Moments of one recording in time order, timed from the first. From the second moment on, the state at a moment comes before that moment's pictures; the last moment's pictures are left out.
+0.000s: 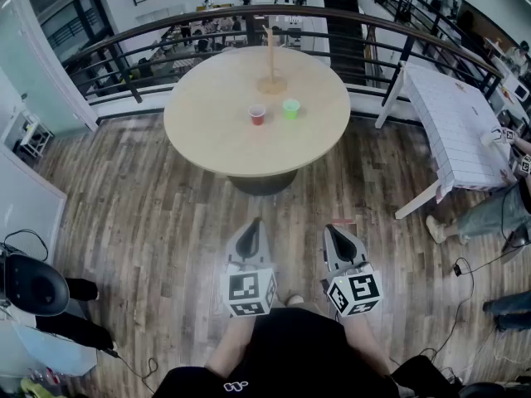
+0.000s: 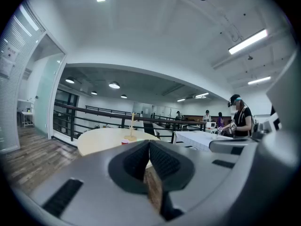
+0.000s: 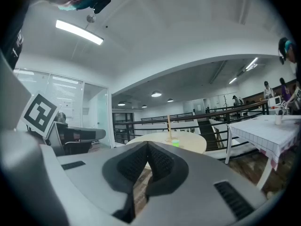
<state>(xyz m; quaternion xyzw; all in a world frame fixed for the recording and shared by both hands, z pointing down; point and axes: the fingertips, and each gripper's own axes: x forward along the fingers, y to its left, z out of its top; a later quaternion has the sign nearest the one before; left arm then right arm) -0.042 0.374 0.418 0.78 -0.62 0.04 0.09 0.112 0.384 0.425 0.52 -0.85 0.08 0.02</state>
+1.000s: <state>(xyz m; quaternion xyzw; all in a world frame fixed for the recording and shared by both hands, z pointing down) 0.004 0.357 0.439 0.79 -0.61 0.07 0.10 0.156 0.365 0.453 0.51 -0.85 0.12 0.02</state>
